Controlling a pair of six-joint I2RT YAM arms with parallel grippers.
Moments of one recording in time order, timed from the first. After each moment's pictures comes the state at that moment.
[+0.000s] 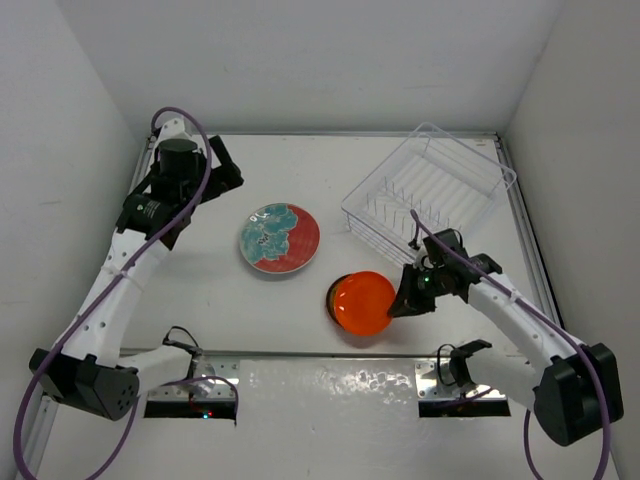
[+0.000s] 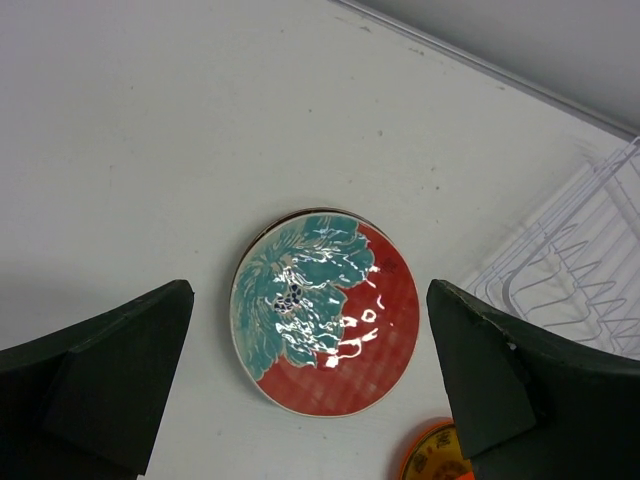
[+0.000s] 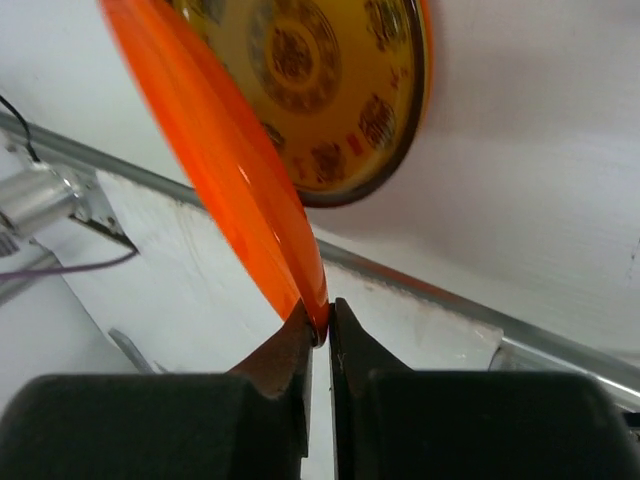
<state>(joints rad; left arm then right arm) -0.25 1.14 1.28 -0.64 -0.26 -0.53 0.34 1.04 0.60 -0.75 -0.47 0.56</state>
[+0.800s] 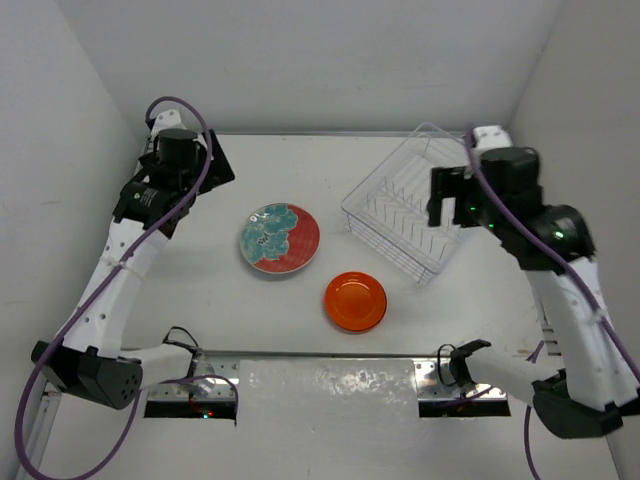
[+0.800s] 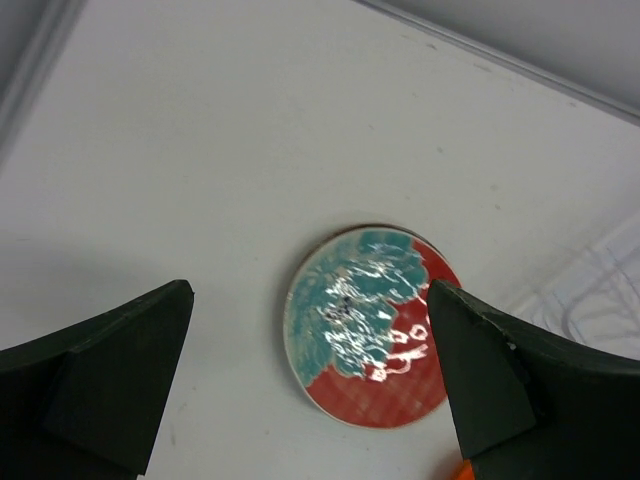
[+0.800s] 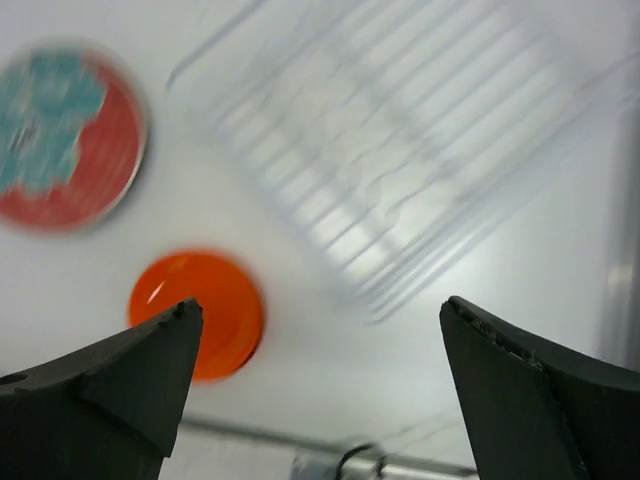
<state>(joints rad) -0.24 1.21 1.40 -0.74 -0.33 -0.46 0.37 1.11 1.44 -1.06 0.13 0.18</state>
